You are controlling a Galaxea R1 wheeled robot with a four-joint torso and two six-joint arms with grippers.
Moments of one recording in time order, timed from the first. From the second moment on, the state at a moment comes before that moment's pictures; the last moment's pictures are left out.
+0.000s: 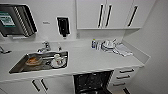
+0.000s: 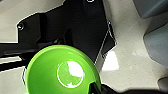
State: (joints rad) left arm 1.34 2.42 -1.92 0.78 -0.21 -0.76; right arm -1.54 2.70 -2.42 -0.50 0.19 0.48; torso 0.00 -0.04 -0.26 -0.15
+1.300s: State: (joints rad) left arm 0.82 2.34 -1.47 0.76 0.24 -0.94; right arm -1.54 2.70 -2.41 -0.50 0.19 0.48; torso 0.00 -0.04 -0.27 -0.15
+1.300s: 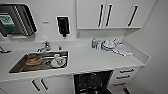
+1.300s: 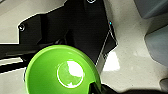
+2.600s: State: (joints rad) left arm 0.42 2.63 -1.49 0.73 0.66 -1.08; right arm -1.51 2.72 -2.41 -0.50 0.23 0.48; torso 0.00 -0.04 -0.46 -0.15
